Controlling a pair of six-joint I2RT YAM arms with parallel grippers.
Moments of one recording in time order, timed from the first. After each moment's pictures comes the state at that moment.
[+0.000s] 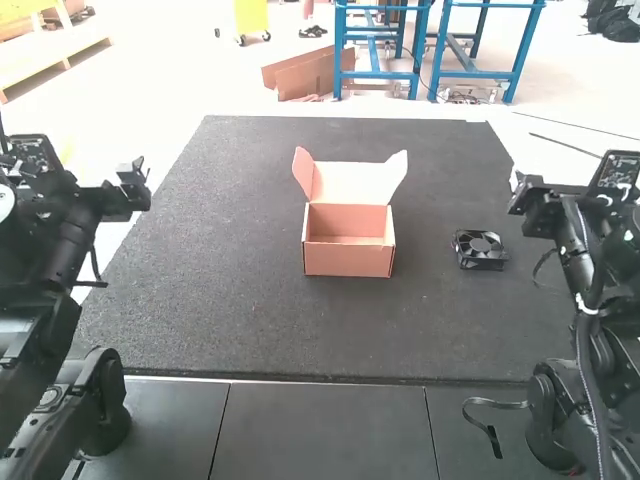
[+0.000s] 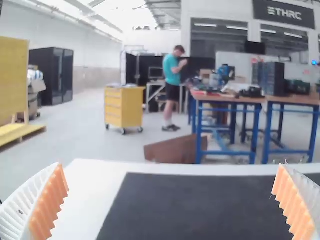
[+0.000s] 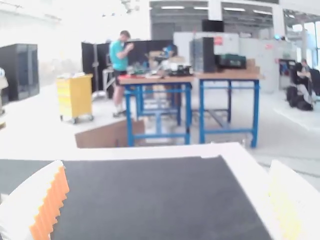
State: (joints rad) left arm 0.08 0.15 0.22 0.18 0.02 -0.04; right arm 0.13 0.13 0.20 0.15 0.13 0.00
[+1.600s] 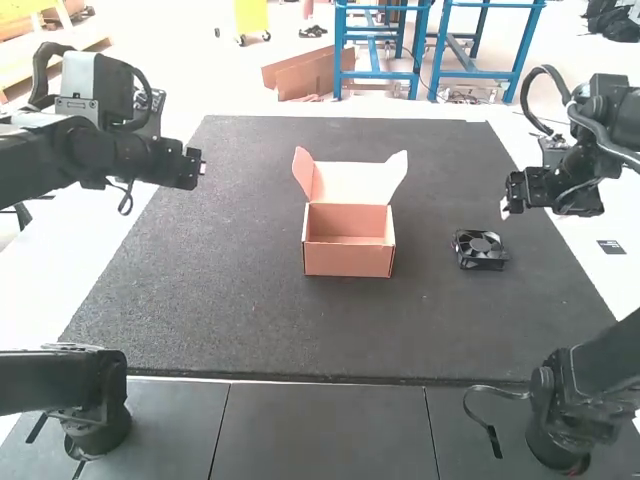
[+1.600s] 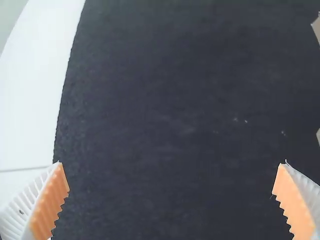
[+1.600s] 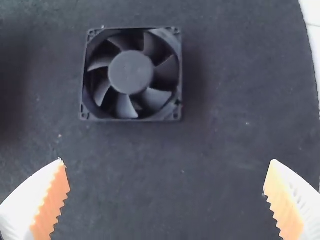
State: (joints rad) left arm -0.12 0.95 0.83 -0.42 -0.11 0.09; right arm -0.14 1.36 1.05 -0.78 -0.07 -0.18
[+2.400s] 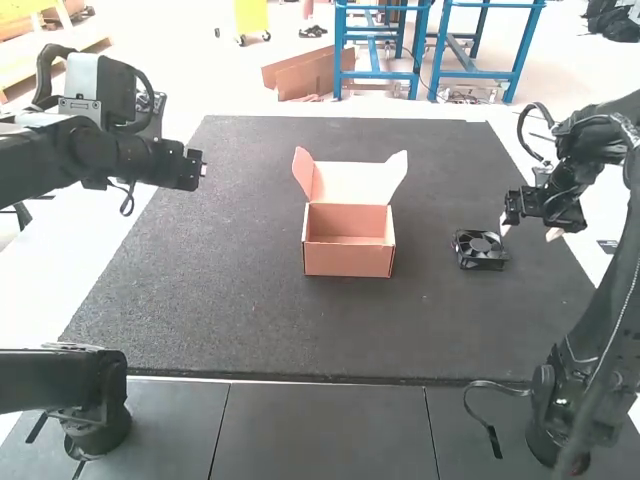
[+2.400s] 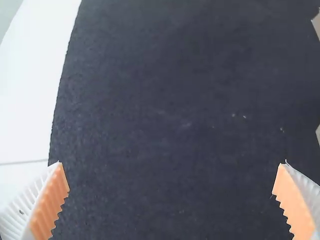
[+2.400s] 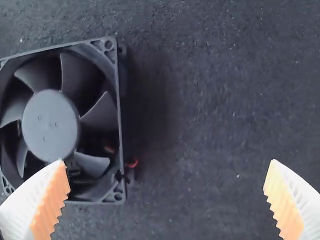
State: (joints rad) left arm -0.12 0.97 0.83 -0.43 -0.11 0.06; right arm -0.22 1.83 1.26 -0.70 -0.08 -0.18
